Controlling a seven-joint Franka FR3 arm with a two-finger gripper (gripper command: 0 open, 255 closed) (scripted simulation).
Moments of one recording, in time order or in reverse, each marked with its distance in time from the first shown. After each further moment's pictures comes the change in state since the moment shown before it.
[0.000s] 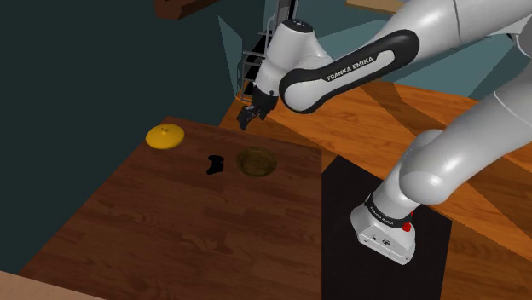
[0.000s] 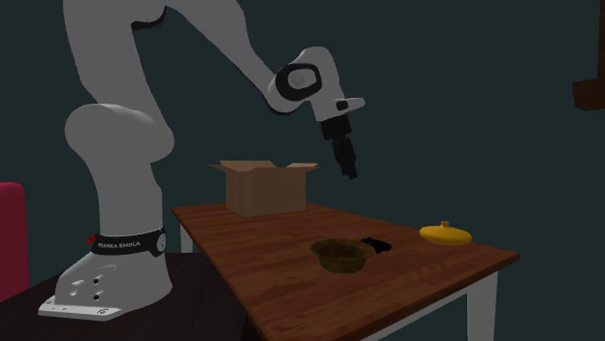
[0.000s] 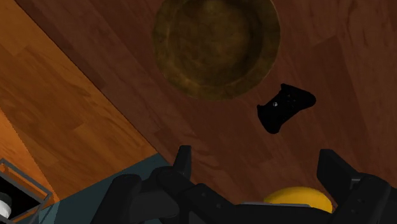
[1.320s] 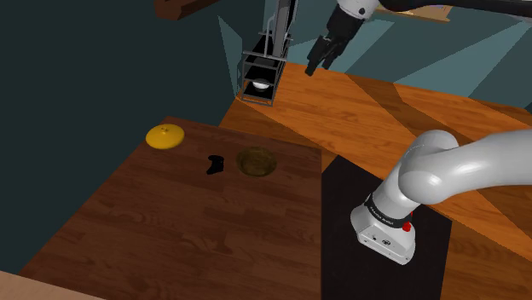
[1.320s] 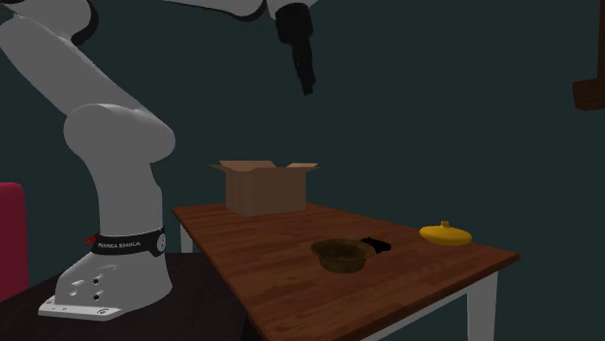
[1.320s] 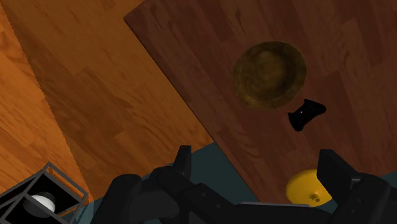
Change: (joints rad) arm -0.029 -0.541 -0.255 0.108 0.020 -0.701 -0.276
